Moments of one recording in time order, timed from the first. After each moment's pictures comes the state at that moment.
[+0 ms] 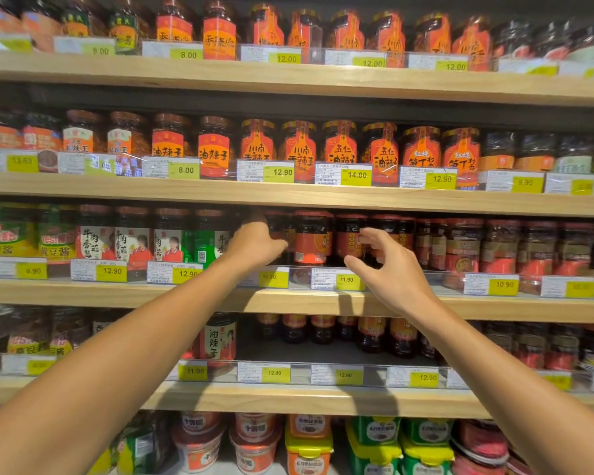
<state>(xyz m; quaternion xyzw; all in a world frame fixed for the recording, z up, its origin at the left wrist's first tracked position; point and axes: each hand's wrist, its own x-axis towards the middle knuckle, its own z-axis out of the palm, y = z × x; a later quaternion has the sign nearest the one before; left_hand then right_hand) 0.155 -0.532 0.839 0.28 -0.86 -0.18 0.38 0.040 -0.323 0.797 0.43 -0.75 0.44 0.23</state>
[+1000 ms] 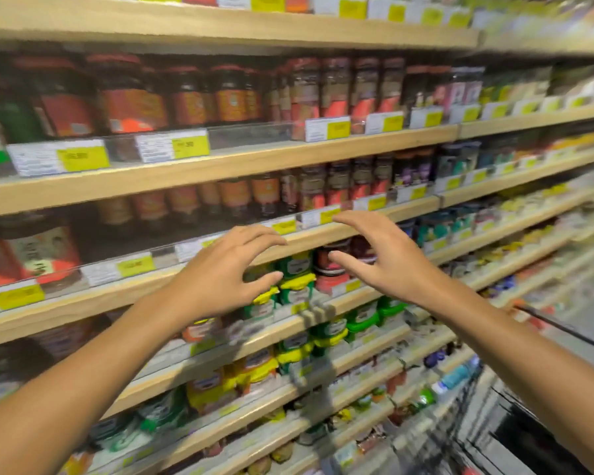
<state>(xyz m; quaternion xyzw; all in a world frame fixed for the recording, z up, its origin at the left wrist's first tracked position) 0.153 -0.380 0.656 -0.19 -0.96 -0.05 0.21 0.069 -0.107 0.643 0.38 -0.87 0.25 0.22</state>
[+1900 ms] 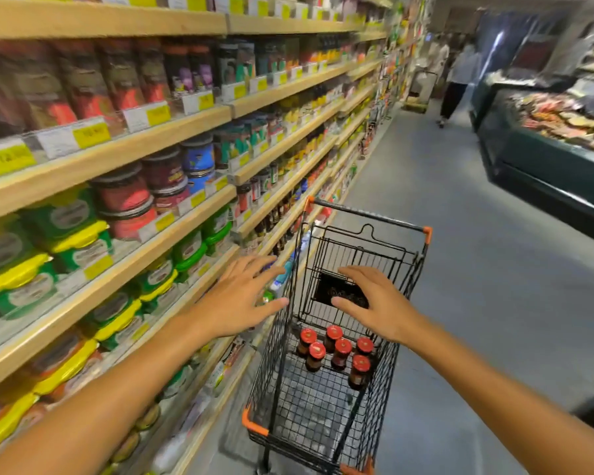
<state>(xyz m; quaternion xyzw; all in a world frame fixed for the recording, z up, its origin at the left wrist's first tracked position) 0.103 -0.163 0.464 -0.45 -0.88 -0.14 -0.04 0.233 0.102 0.466 -0.03 -0.98 0.18 0.04</state>
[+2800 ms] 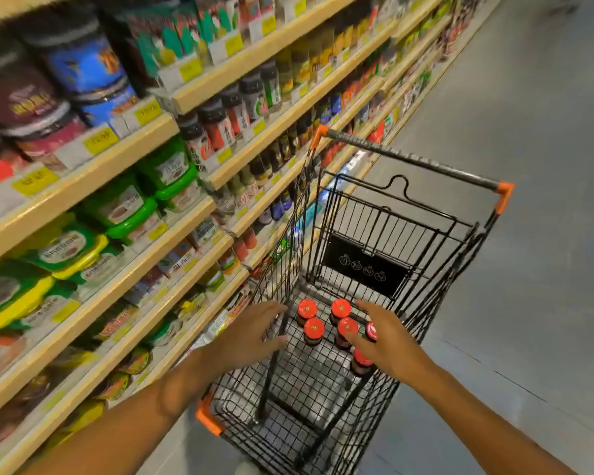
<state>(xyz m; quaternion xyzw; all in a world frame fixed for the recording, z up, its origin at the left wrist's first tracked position) 0.054 0.013 0.239 -0.28 -0.90 -0.20 -0.28 0.147 0.290 0.251 -0.08 -0.92 0.34 -0.15</state>
